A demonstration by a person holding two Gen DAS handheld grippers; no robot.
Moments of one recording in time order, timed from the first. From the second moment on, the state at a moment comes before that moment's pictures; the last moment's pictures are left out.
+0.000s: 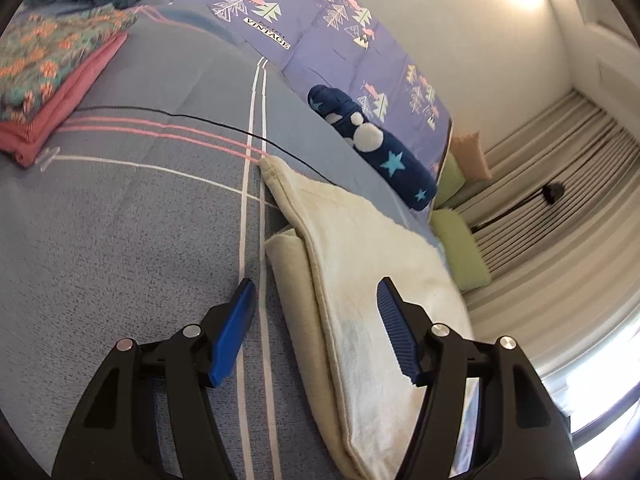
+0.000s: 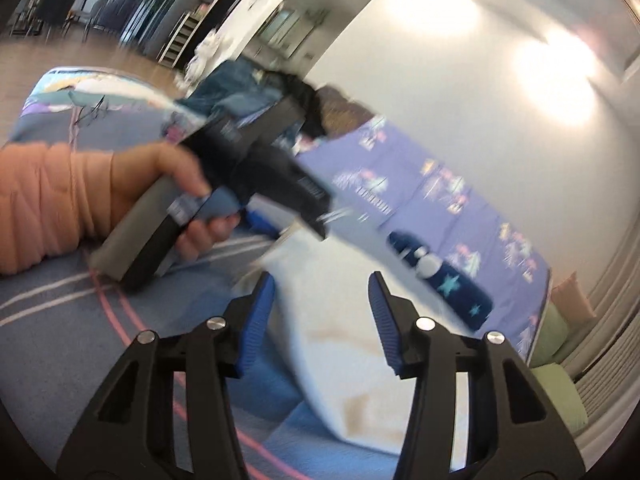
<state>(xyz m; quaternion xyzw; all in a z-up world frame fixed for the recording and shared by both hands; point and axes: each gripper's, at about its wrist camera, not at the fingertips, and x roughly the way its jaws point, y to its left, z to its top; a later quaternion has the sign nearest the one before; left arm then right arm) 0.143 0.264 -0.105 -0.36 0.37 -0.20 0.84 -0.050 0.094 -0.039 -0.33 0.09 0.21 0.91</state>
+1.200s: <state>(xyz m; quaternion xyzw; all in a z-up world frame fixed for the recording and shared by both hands) 0.170 0.237 -0.067 -0.33 0.41 -0.22 0.82 0.005 0.091 -0.017 -0.16 0.26 0.31 0.90</state>
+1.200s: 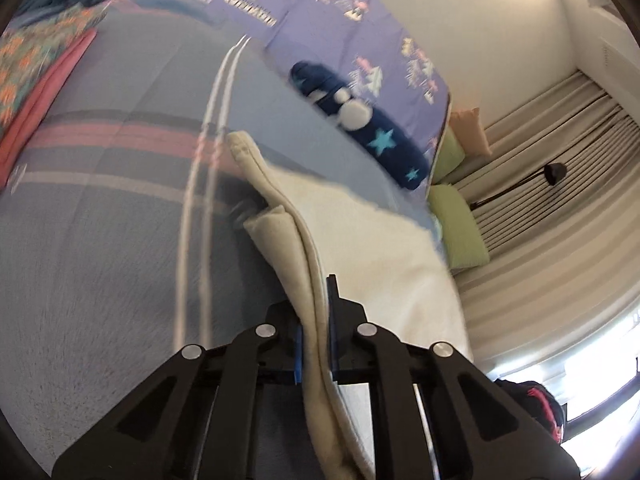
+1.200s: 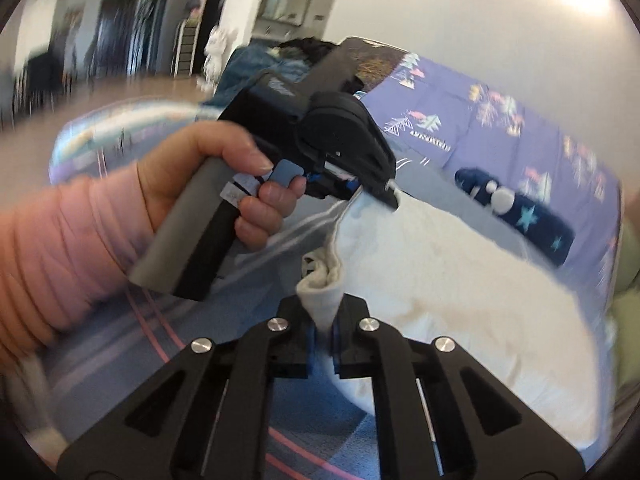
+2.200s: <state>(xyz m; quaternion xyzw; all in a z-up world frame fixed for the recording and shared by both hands) 0.227 0.077 0.043 -0.22 0.41 -0.16 0.87 0.064 -0.126 0.025 0.19 0.26 0.32 0.89</state>
